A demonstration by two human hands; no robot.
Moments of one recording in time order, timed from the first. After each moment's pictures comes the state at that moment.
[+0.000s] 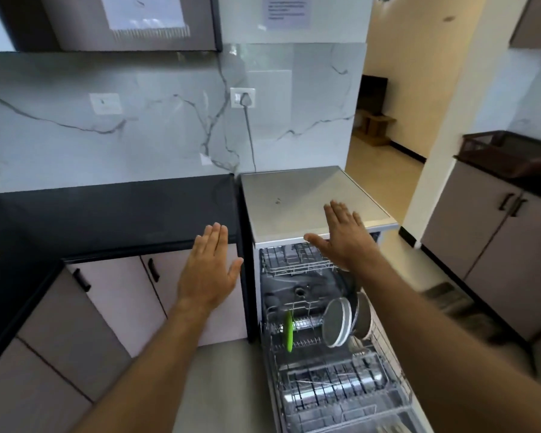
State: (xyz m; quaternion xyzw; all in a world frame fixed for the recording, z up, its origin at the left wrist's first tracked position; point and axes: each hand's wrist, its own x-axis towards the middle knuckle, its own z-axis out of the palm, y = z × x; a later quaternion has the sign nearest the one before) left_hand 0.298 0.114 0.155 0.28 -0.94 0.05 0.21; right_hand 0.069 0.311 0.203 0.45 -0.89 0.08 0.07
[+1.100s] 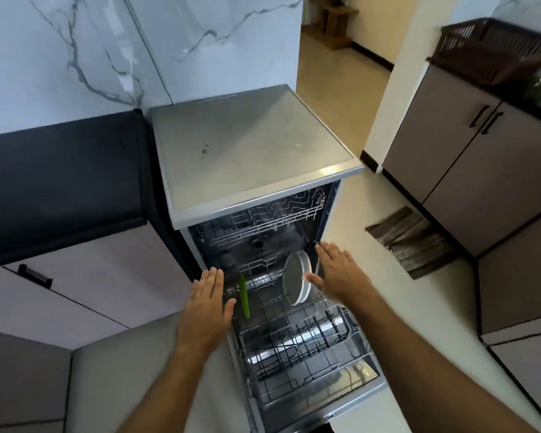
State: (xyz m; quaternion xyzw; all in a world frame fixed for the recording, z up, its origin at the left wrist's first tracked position) left_hand 0.126 0.143 -0.052 0.25 -0.96 -0.10 0.01; right_hand -0.086 0.364 -0.005 0.36 -0.92 0.04 -0.16
